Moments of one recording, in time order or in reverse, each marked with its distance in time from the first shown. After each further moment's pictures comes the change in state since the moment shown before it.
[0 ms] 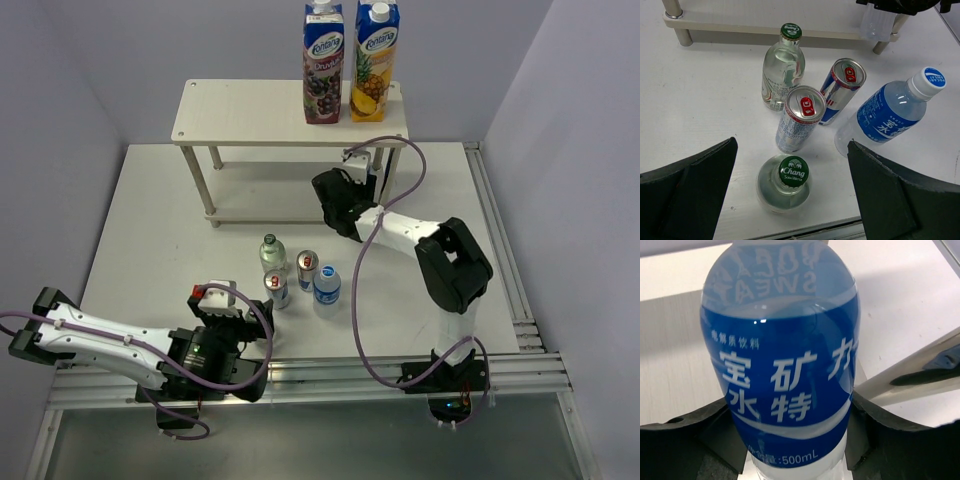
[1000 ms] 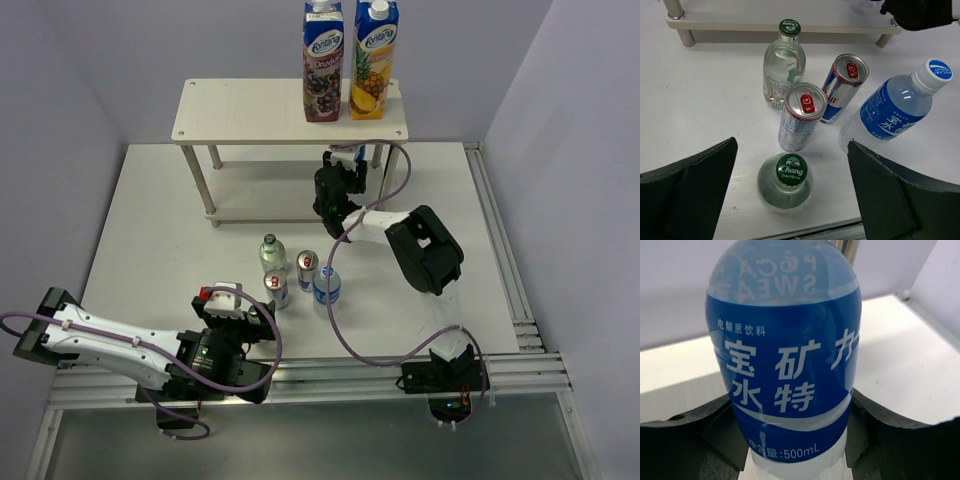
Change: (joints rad) left arm 0.000 0.042 0.000 0.000 -0.001 -0.008; right arm -0.022 0.223 0.060 0.740 0.124 -0.465
